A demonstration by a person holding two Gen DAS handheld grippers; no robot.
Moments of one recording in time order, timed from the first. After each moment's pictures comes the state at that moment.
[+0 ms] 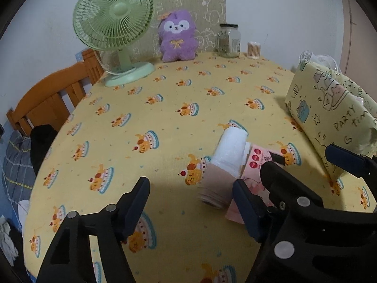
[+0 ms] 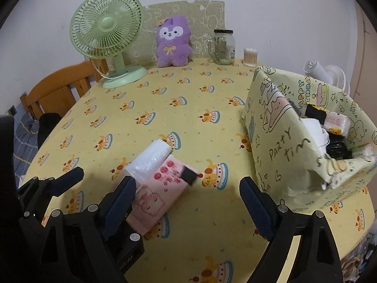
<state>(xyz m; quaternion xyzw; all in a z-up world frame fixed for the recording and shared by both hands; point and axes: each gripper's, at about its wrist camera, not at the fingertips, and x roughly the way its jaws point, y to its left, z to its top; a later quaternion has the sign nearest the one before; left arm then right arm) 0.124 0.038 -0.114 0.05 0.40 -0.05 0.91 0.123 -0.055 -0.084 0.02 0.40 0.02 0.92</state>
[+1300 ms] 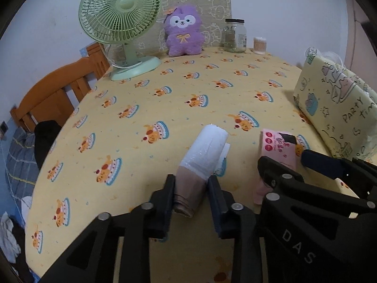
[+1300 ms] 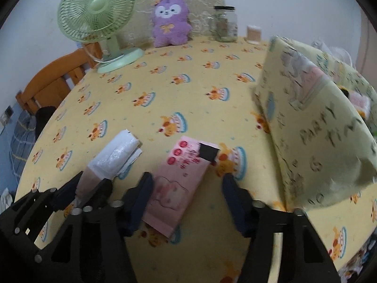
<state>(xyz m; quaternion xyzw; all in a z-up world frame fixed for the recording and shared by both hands) 0.121 0.047 -0.119 0.06 0.40 -0.03 0.91 0.144 -0.043 -0.107 0.04 0.45 0.03 0.89</state>
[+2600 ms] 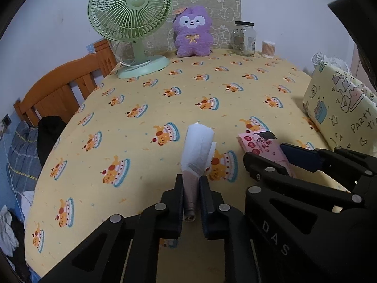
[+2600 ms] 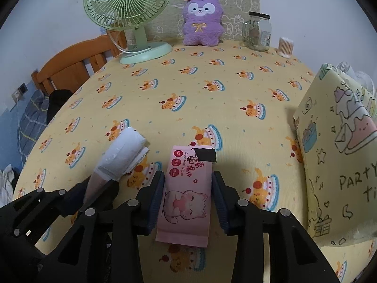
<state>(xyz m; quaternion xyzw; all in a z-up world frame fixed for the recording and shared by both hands) 0.123 0.058 -0.119 0.04 0.40 -0.02 0.91 0.163 -0.020 -0.106 -0.01 0.45 0.09 0.89</state>
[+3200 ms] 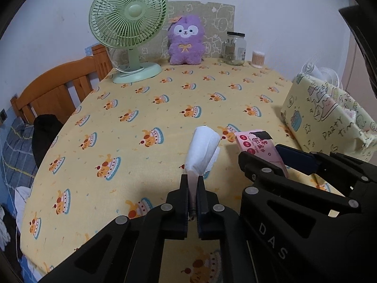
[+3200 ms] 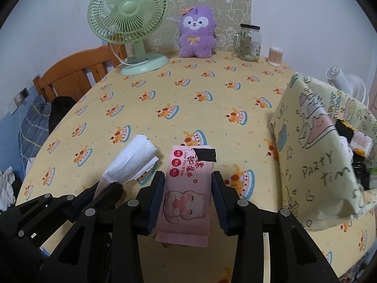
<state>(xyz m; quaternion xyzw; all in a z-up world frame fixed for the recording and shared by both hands) 0.100 0.044 -0.099 0.01 0.39 -0.04 0.92 0.137 -0.035 -0.081 -0.01 0.42 0.08 0.90</state>
